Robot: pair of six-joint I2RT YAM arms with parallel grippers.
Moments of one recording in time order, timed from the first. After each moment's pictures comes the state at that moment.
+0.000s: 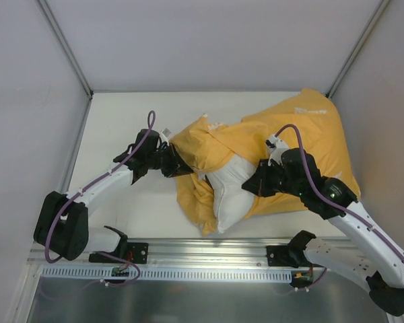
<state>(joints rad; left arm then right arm) -0.42 1.32 0.79 -0.18 0.50 -0.94 0.74 0.84 1.02 -0.81 -0.14 0.58</state>
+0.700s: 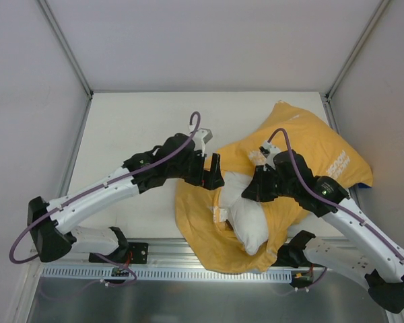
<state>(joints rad) -0.91 1.22 1.15 -0.54 0.10 -0.57 0.74 0.84 0.95 -0.86 -0.17 0.60</state>
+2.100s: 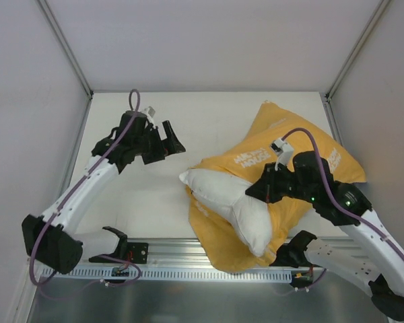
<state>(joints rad) -0.42 1.30 1.10 -0.59 0.25 -0.69 0.74 0.70 1.05 -0.91 -0.22 0.55</state>
